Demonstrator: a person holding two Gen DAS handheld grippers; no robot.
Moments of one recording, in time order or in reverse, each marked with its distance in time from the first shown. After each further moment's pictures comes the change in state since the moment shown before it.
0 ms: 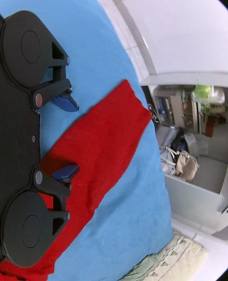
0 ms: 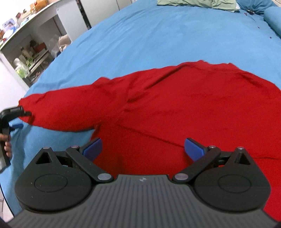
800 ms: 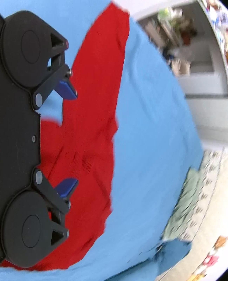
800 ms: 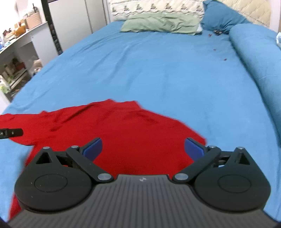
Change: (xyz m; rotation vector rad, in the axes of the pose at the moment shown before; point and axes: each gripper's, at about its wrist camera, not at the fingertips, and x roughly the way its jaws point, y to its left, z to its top) left arm -0.162 -0.248 -0.118 0.356 0.039 -0.186; right arm -0.112 -0.220 0.051 -0.015 -0.115 -0.111
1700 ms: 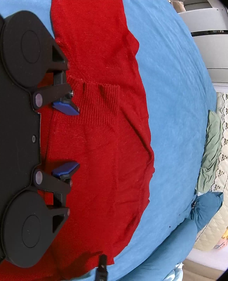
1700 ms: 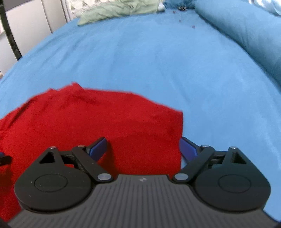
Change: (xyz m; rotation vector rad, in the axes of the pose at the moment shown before) left arm 0.110 -0.081 -0.057 0.271 0.064 -0.270; right arm 0.116 -0.080 -0.040 0.166 -0.015 -0.135
